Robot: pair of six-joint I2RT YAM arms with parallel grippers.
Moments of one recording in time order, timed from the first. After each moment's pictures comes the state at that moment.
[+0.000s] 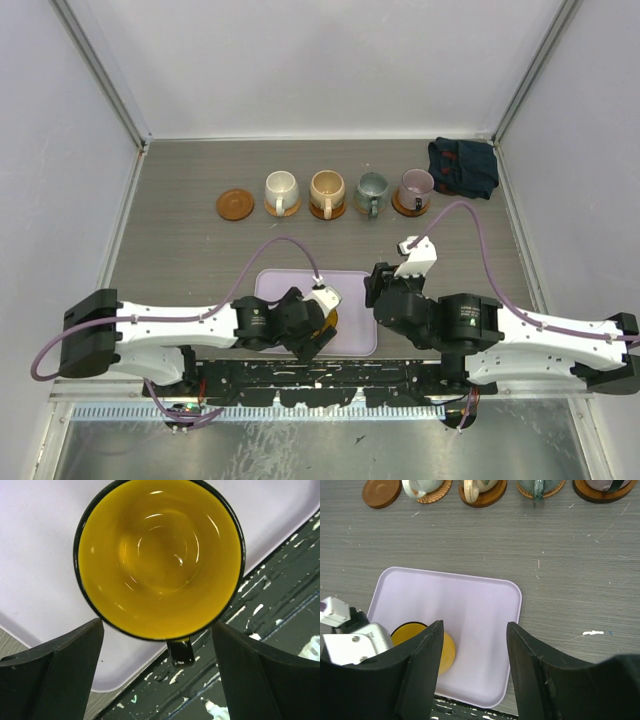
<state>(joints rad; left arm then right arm) -1.35 1.28 0.79 -0.53 -0.28 -0.43 1.39 0.83 0.89 -0.85 0.96 0.95</state>
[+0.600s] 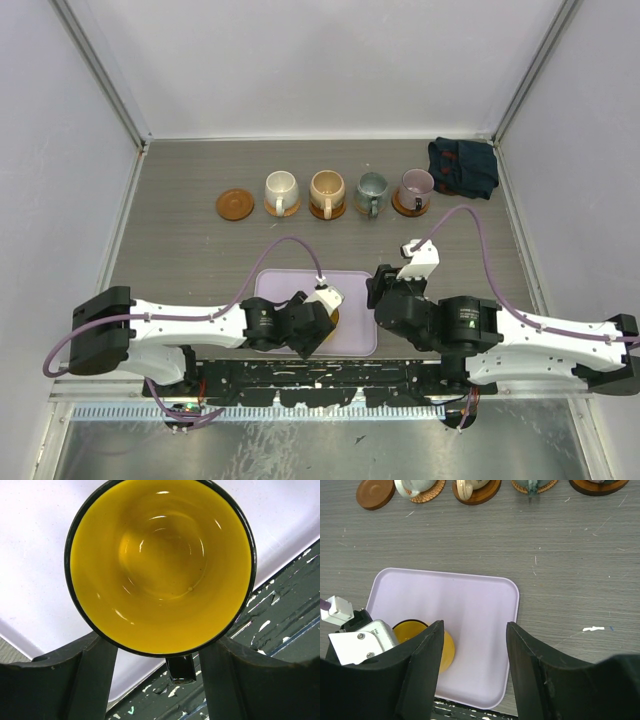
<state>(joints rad) -1.35 1.37 0.80 -0.48 -0.32 -0.46 1.39 0.80 0.85 -0.85 0.97 0.99</state>
